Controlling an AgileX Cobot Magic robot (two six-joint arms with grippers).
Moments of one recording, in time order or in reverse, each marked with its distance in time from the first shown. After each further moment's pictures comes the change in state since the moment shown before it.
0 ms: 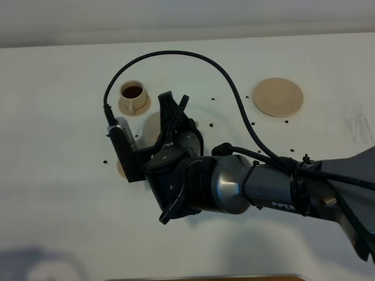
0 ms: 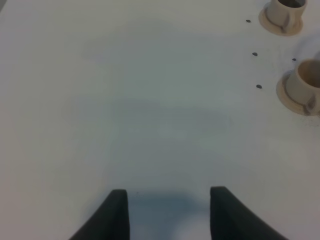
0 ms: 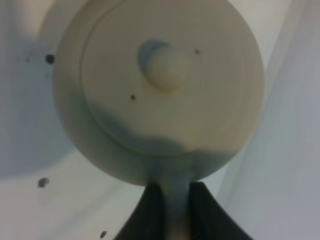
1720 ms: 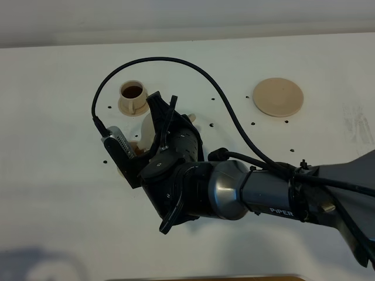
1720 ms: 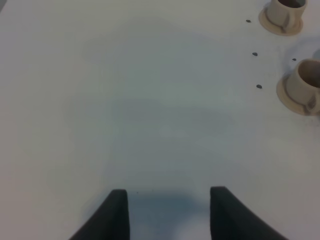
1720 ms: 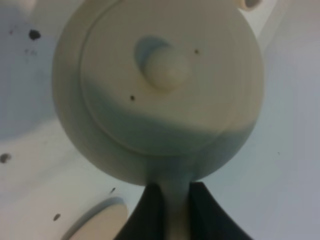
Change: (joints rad) left arm 0.000 0.000 0.000 0.000 0.000 0.000; right arm 0.021 0.000 0.000 -0.080 0.044 -0.103
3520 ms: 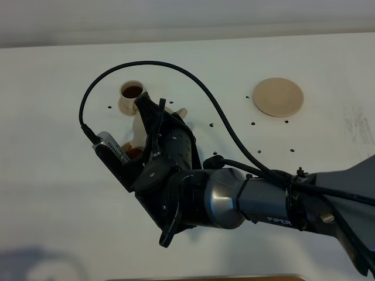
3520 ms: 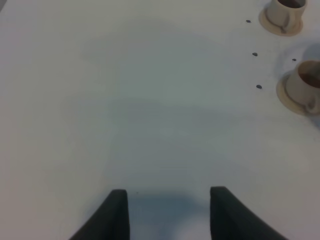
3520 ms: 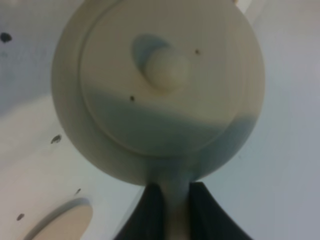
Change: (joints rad) left arm 0.000 0.000 0.000 0.000 0.000 -0.001; right arm 0.029 0.000 0.000 -0.085 0.018 0.000
